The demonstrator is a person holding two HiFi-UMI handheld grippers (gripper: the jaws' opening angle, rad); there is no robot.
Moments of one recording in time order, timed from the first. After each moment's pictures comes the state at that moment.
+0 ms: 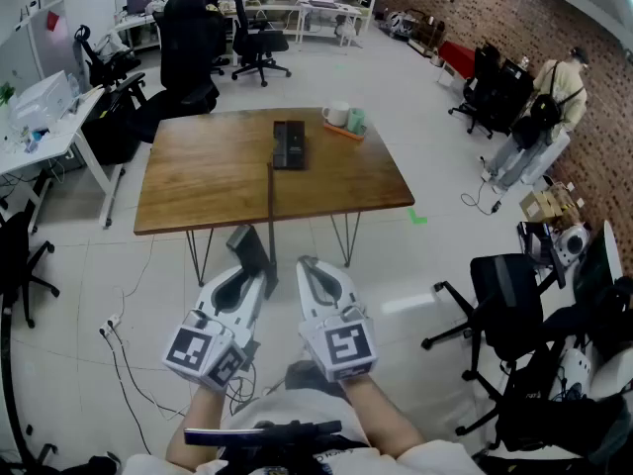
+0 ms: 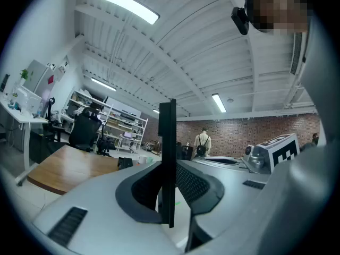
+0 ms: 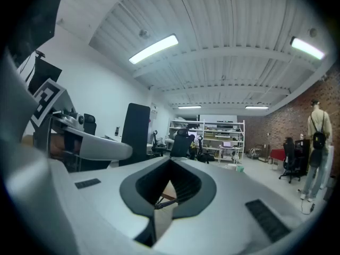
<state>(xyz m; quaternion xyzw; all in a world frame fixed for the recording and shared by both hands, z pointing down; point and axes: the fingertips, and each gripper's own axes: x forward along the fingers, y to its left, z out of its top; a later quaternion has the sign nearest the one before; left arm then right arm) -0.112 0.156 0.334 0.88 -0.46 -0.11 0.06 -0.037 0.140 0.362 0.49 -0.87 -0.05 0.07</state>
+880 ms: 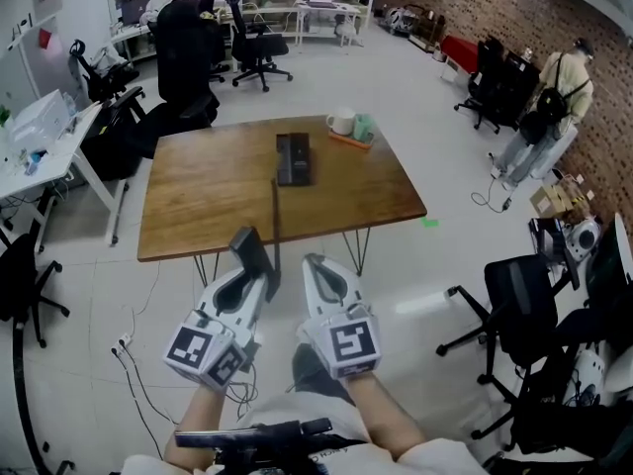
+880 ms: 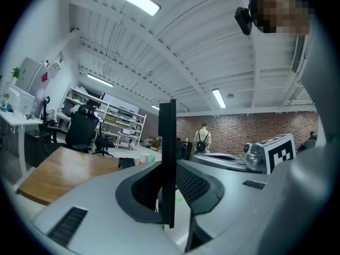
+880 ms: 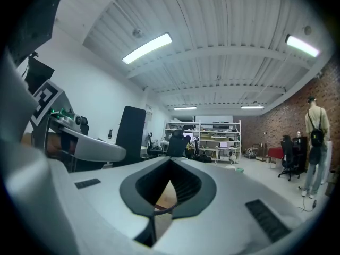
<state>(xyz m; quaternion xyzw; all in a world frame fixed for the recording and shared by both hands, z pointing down) -0.119 0.085 0.335 0.89 -0.44 -0.09 0.07 -0.036 0.068 0.361 0.51 -0.86 -0.04 0.05</state>
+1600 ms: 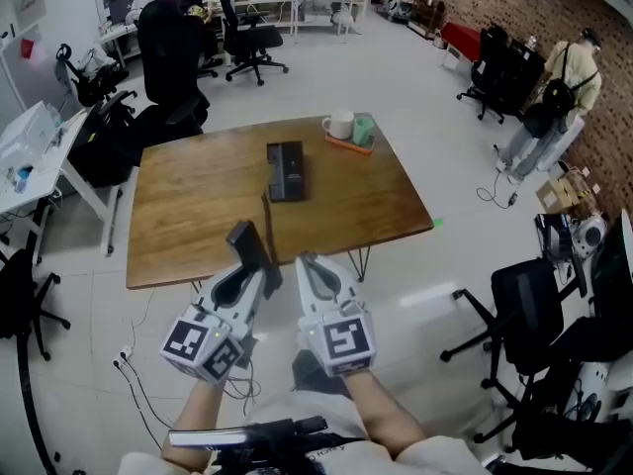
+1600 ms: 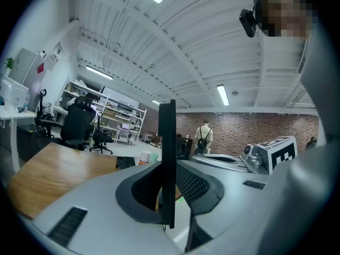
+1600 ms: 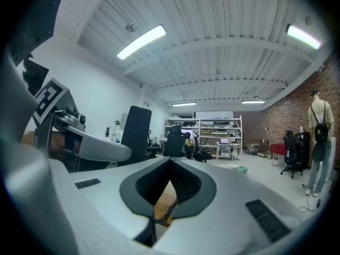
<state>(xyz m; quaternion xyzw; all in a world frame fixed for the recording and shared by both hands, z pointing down) -0.100 -0.030 0.349 0.89 -0.44 -0.08 0.09 -0.024 -0.040 0.376 0.50 -0.86 -0.02 0.06</state>
